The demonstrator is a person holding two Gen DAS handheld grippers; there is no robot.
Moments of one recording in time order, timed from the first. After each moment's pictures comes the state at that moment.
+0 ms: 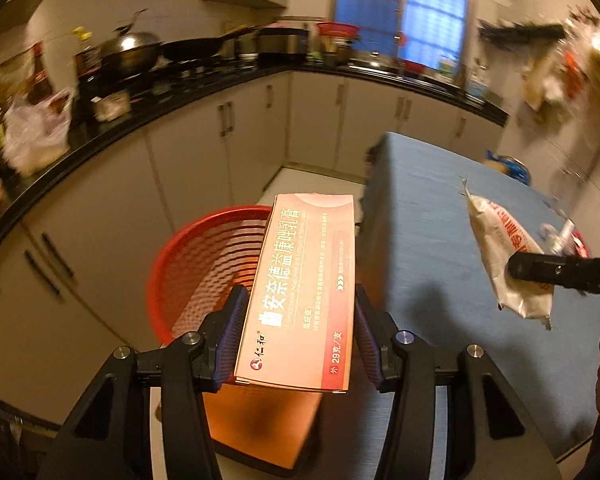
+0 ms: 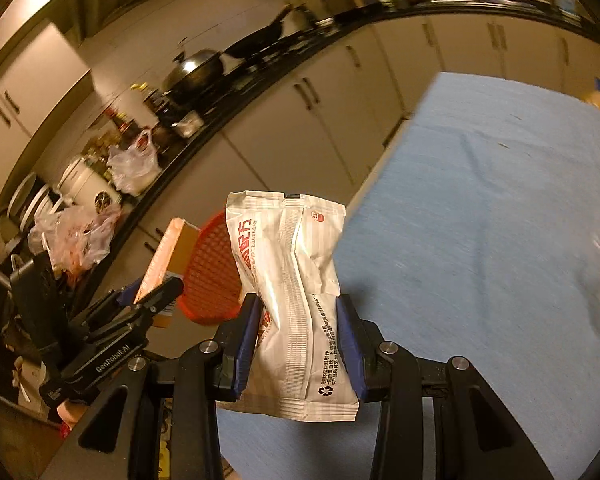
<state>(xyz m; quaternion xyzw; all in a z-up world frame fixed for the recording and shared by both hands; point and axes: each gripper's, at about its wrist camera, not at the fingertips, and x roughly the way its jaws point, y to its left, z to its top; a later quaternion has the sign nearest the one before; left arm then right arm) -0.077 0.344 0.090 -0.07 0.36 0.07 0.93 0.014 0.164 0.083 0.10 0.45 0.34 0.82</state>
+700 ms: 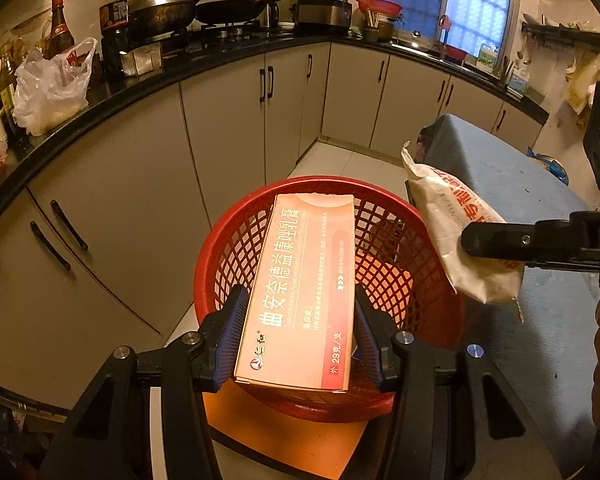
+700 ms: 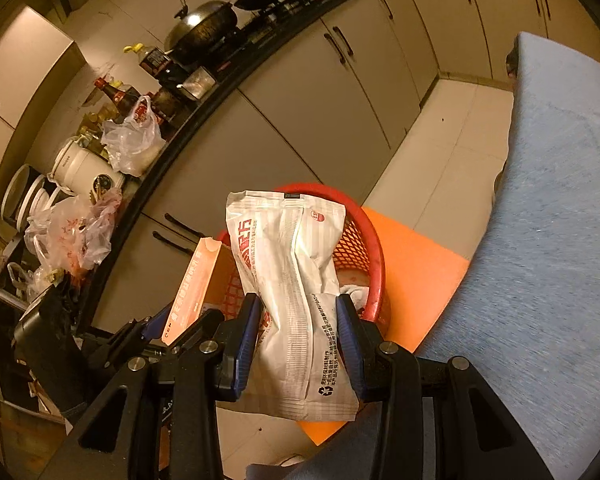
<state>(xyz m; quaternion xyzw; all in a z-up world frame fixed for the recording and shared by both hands) -0.046 0.402 0.042 -0.08 0.41 0.11 0.90 0.075 0.294 0.042 0.10 0.52 0.37 0.76</state>
